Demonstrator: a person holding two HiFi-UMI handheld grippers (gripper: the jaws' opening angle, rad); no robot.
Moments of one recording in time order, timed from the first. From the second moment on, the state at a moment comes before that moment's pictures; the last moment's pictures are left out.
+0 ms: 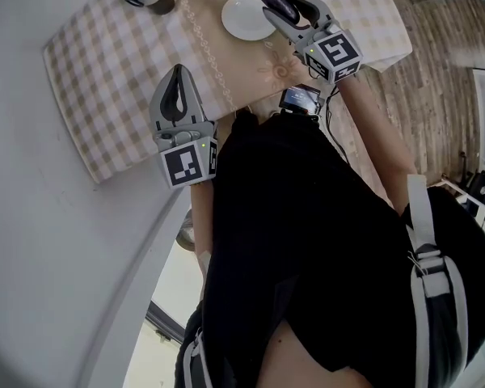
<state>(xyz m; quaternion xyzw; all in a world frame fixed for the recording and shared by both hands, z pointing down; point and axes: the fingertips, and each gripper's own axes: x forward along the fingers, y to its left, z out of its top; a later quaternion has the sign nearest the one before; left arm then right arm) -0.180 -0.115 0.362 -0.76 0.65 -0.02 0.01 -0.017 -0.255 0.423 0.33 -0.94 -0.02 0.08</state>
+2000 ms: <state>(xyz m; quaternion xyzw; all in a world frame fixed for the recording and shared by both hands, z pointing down) -0.213 -0.110 0.376 -0.74 0.67 -0.01 -0.01 -0.040 -0.278 0.583 0.31 -0.91 0.05 0.28</state>
